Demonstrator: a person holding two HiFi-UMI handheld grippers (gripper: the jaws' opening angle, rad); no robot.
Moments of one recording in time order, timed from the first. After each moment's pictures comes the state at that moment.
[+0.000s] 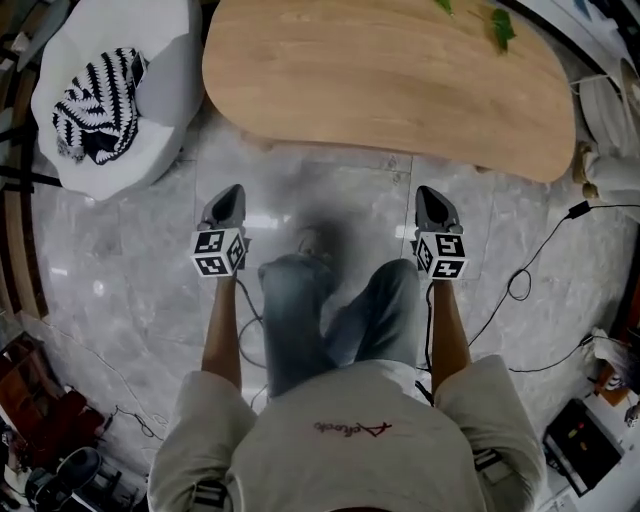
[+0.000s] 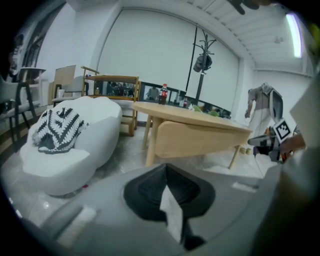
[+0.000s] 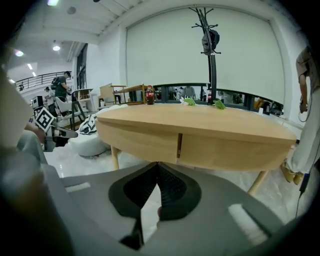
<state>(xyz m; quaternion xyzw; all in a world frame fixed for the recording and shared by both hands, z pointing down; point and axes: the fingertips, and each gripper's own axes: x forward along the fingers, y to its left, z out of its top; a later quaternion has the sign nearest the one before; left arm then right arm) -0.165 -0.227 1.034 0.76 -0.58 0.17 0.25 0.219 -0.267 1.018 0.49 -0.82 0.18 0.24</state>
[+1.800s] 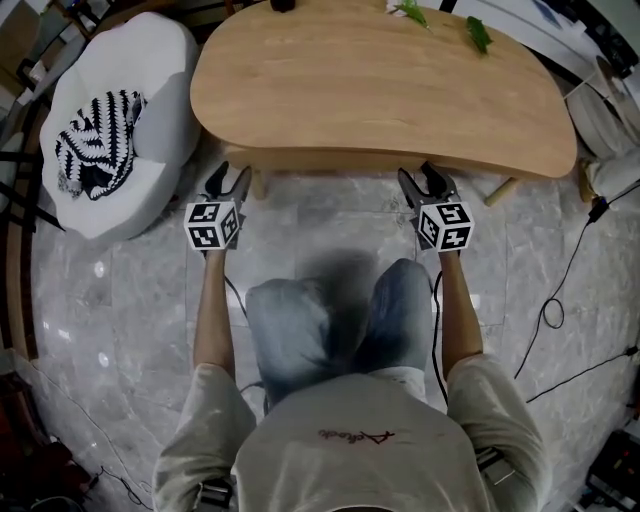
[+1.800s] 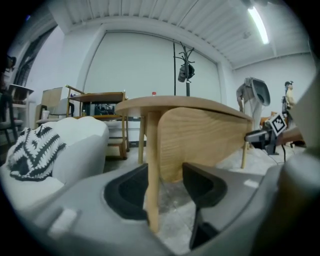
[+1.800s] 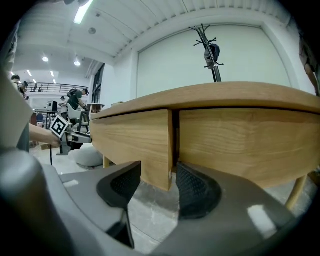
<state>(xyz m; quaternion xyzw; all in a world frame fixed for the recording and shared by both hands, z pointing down) -0.151 -0.314 1.089 0.80 -0.57 0.13 0.10 0.213 -0.330 1.085 0.46 -0.87 0.09 0.12</state>
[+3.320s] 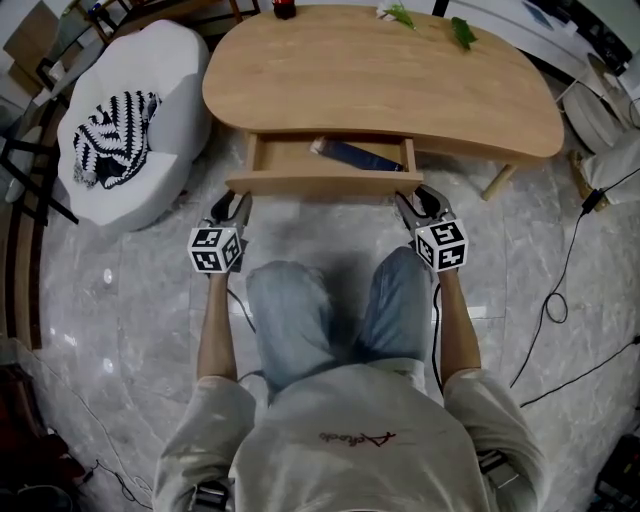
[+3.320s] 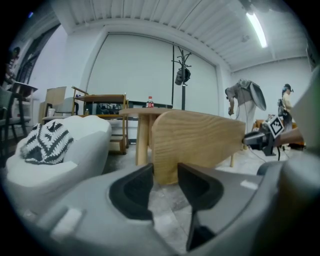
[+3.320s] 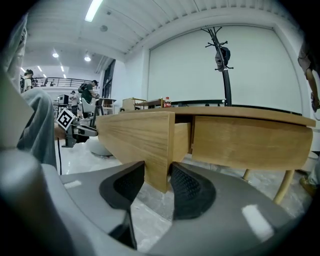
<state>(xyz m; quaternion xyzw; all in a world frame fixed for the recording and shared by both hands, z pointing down) -0.128 -0.195 1.084 0.81 -0.56 0.13 0.11 0.226 -0.217 1.079 0.42 -0.89 0.07 0.16</state>
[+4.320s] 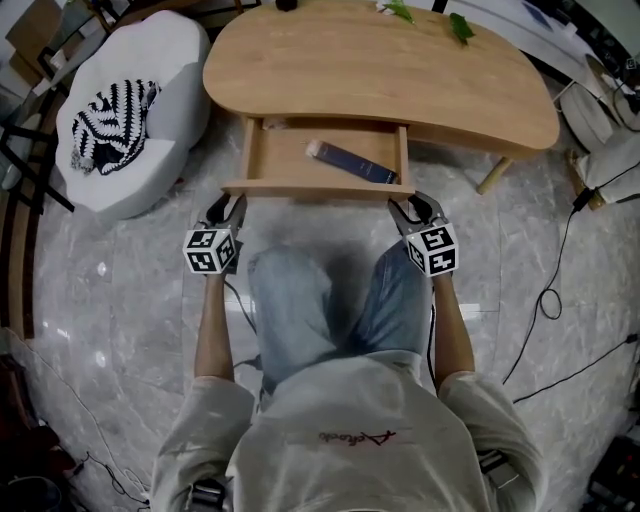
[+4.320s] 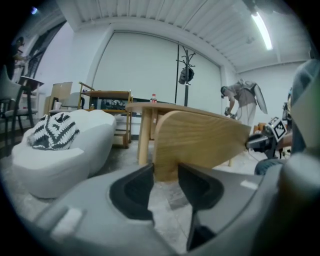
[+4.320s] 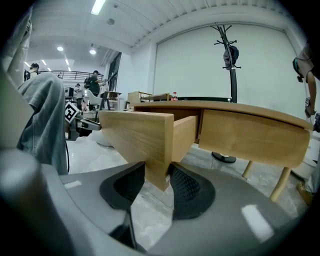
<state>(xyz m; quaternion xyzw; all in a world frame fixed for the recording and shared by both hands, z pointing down) -0.132 -0.153 1.103 0.80 -0.58 0.12 0.14 0.224 -0.173 1.097 0.40 -0.89 0.06 0.20</state>
